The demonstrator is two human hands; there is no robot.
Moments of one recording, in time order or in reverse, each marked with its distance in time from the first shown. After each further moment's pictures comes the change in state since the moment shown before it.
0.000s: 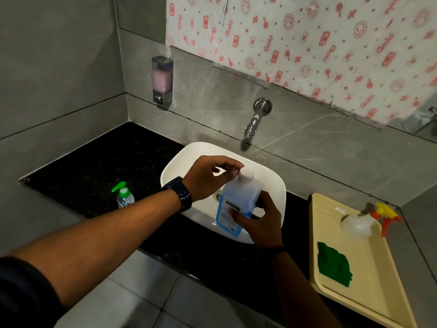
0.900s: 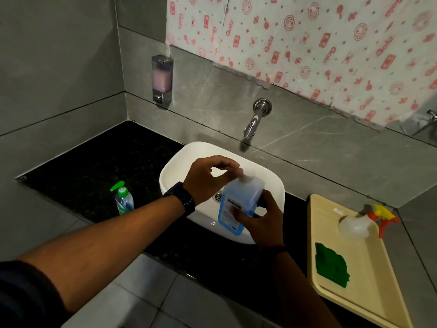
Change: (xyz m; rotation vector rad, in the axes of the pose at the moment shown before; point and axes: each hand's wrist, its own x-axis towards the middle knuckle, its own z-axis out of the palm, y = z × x) left_hand -0.002 -0.003 0.011 -0.014 0.168 -0.023; right_hand 0.002 -0.004 -0.004 -0.052 0.047 -0.009
